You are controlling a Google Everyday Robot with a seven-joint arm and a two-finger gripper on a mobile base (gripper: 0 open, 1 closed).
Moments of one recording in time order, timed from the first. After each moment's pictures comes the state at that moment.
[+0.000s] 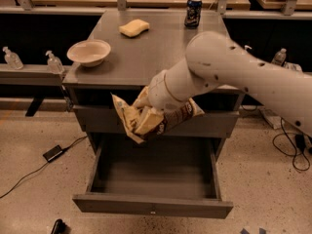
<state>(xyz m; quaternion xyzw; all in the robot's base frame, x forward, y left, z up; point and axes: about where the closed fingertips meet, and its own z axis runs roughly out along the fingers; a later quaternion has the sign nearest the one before) 0.552 0.031 0.814 -0.71 0.60 0.13 0.34</state>
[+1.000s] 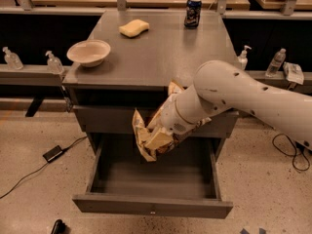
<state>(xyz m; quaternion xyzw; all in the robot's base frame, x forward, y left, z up) 0.526 -0.001 0.750 -0.63 0.71 0.16 0.28</state>
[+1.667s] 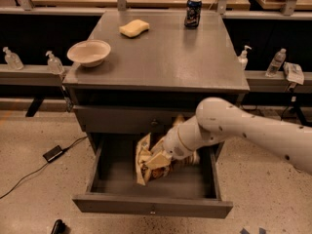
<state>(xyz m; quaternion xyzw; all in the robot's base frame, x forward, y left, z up) 0.512 0.000 0.650 -0.55 0.76 0.26 0.24</state>
